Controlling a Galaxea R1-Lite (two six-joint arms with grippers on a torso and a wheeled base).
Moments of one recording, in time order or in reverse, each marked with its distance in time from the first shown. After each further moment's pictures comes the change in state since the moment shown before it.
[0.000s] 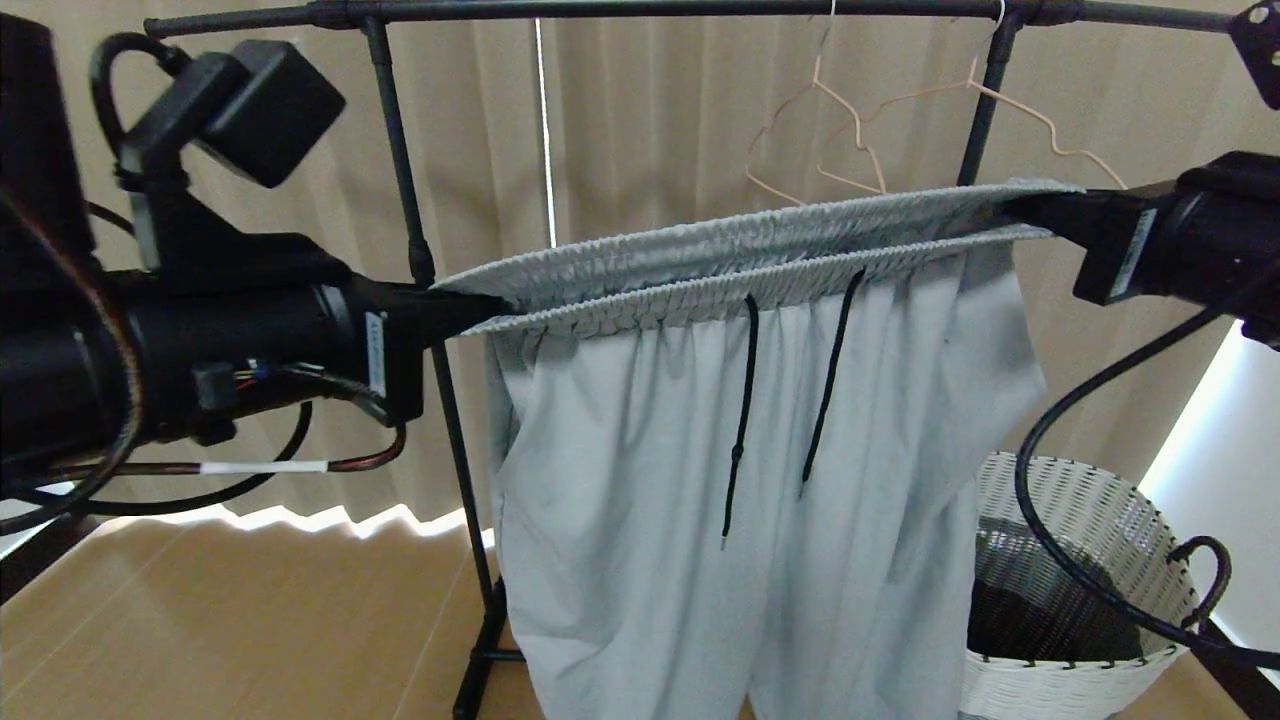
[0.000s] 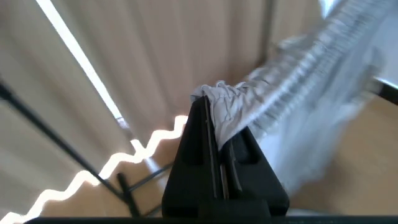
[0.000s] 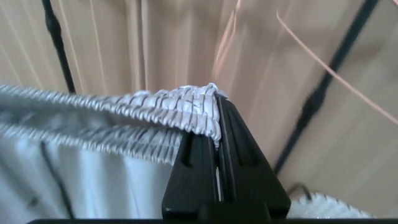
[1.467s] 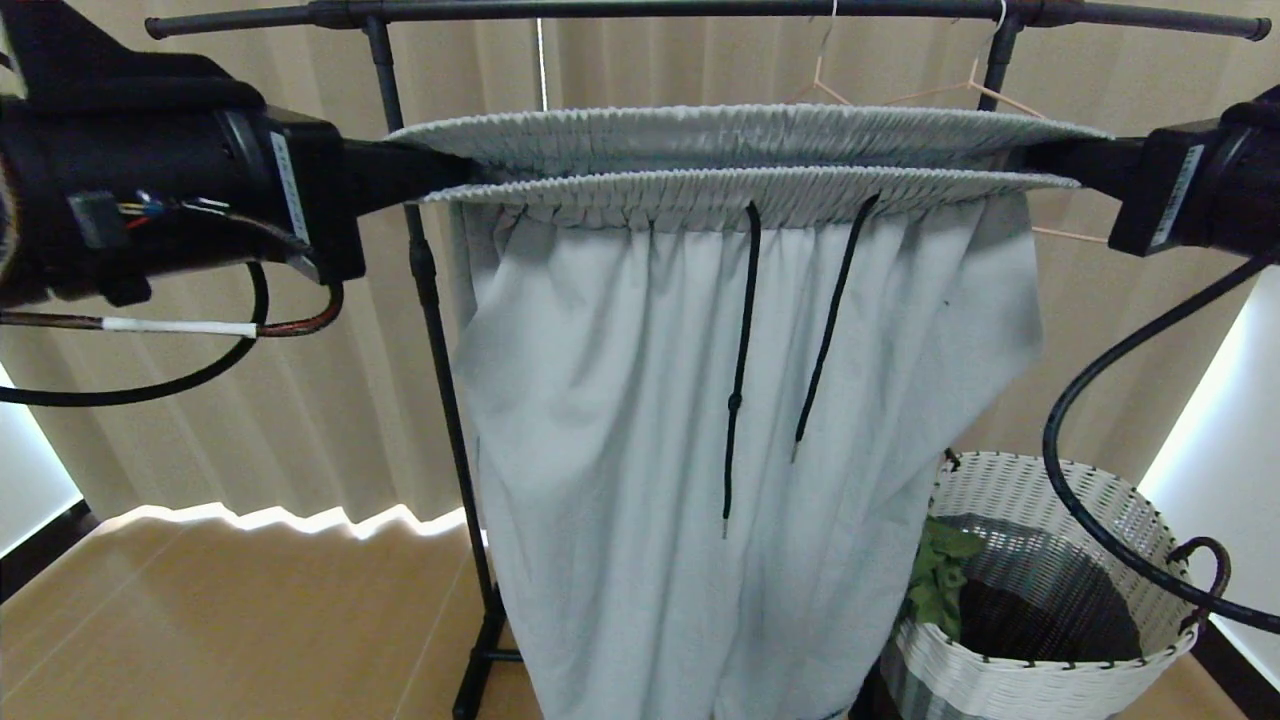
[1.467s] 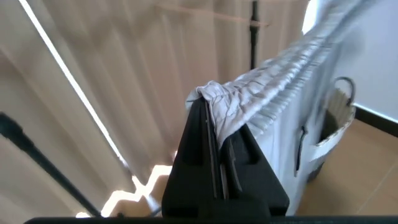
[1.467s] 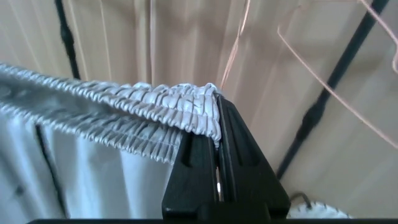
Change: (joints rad) left arm 0.056 0.025 -0.206 0.049 -0.083 0.013; right arm 0.023 -0.027 -0.110 0.145 -0.001 -0.001
